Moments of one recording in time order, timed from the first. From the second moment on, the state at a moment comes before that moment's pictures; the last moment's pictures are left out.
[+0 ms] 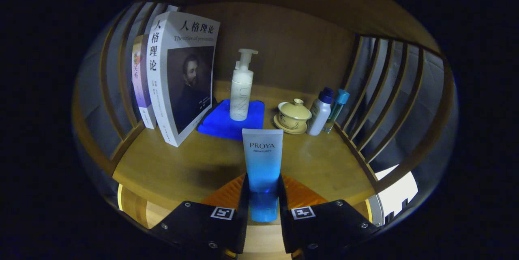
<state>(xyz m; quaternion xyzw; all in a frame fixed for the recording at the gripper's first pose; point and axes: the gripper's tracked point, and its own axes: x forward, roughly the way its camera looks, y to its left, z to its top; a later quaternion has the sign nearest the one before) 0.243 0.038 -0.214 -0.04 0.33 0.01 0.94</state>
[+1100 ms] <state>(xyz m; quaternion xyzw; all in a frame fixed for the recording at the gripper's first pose) 0.234 0.054 -0.197 0.07 0.26 0.06 0.96</state>
